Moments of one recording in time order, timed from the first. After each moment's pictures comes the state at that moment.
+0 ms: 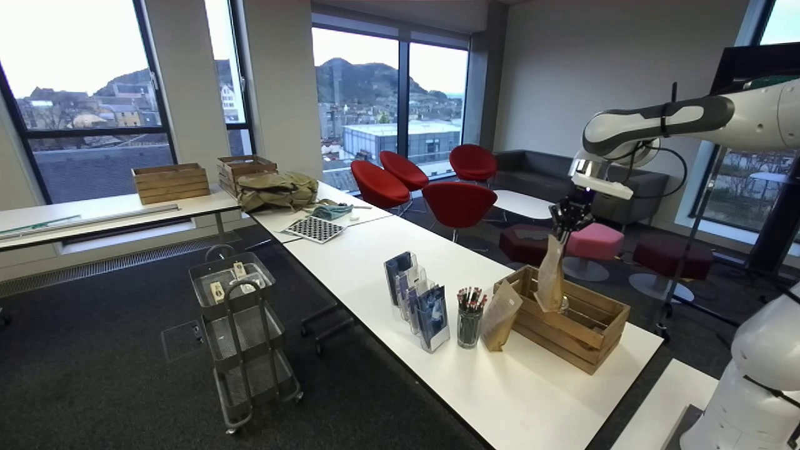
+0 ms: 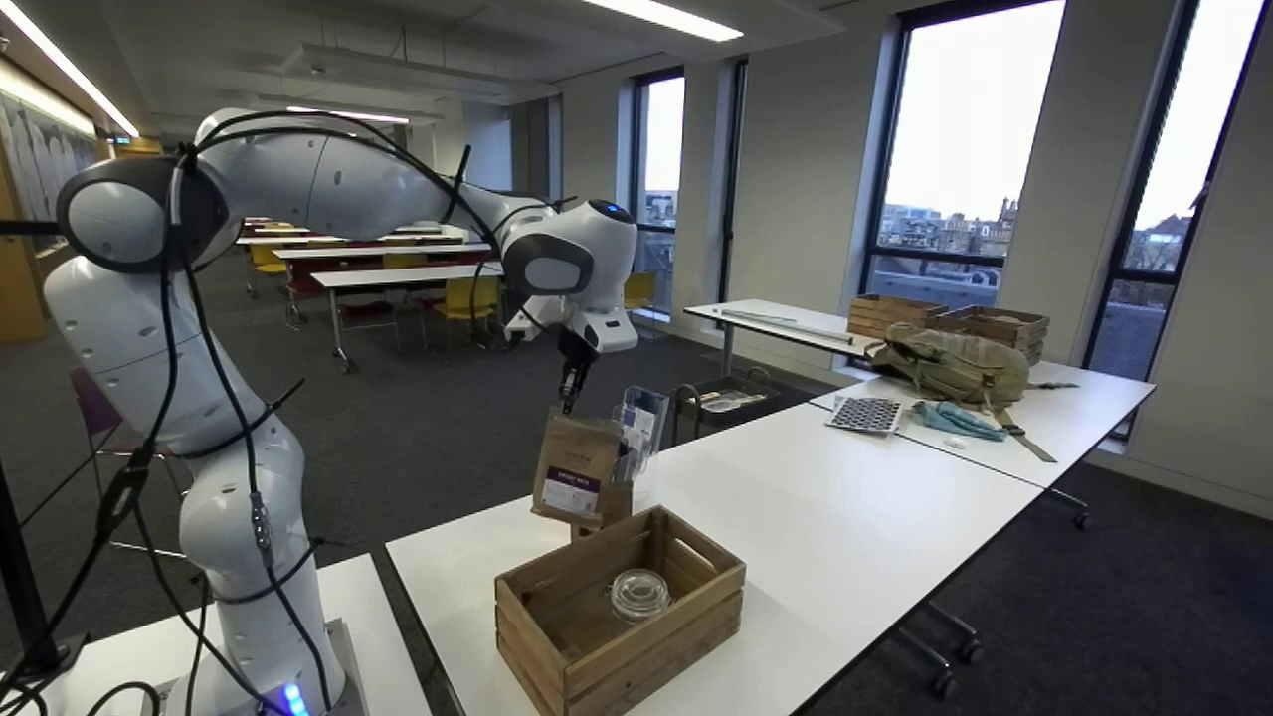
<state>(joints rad) -0.14 -0.34 -0.11 -2.23 0.31 1.81 0.46</state>
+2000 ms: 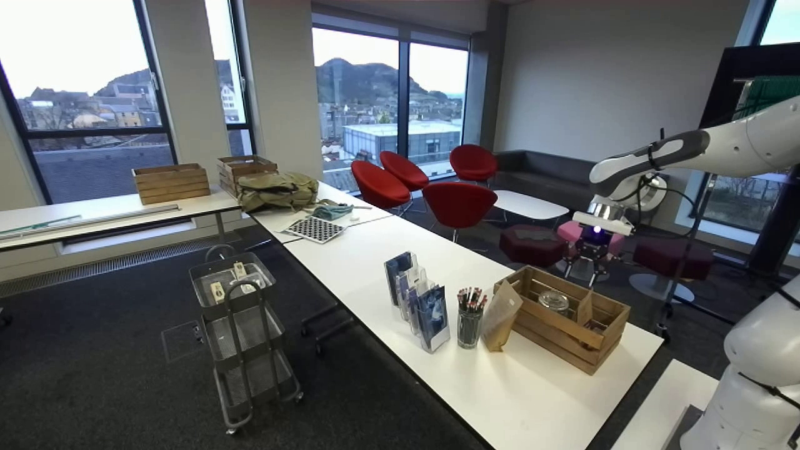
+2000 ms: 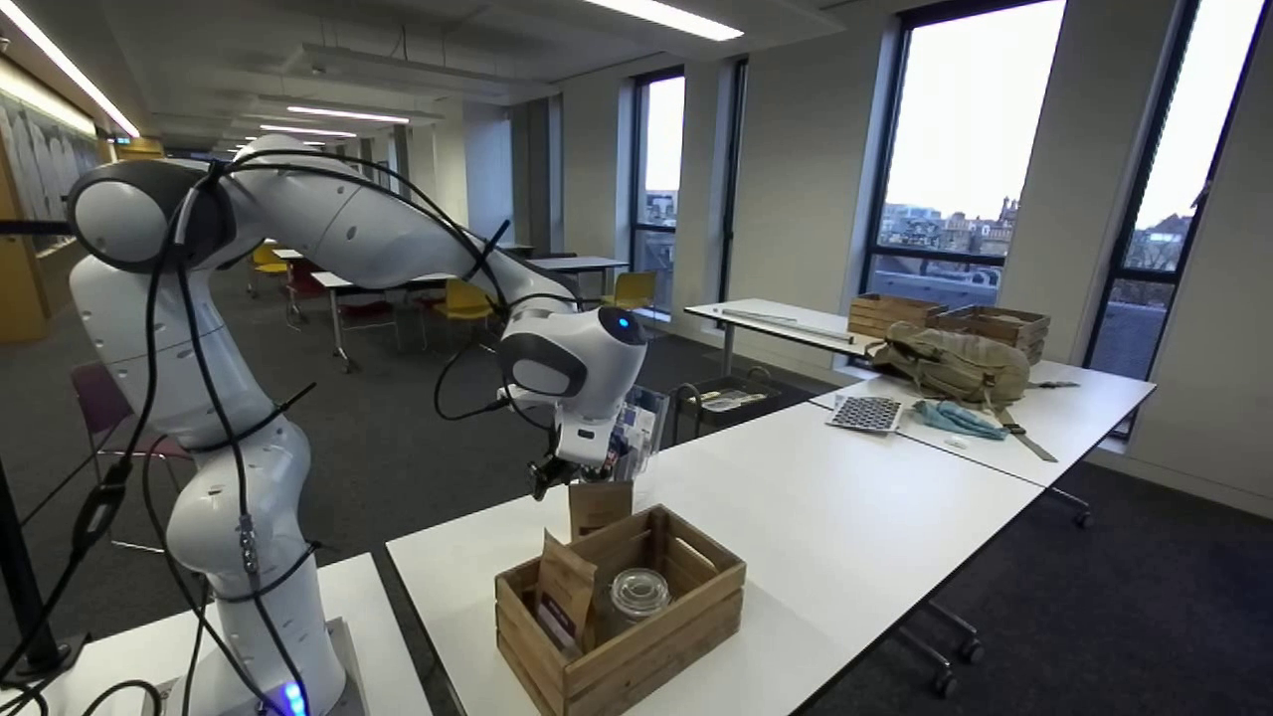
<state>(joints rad) -0.25 -0.27 -0.16 -2.46 0.41 1.92 0.73</state>
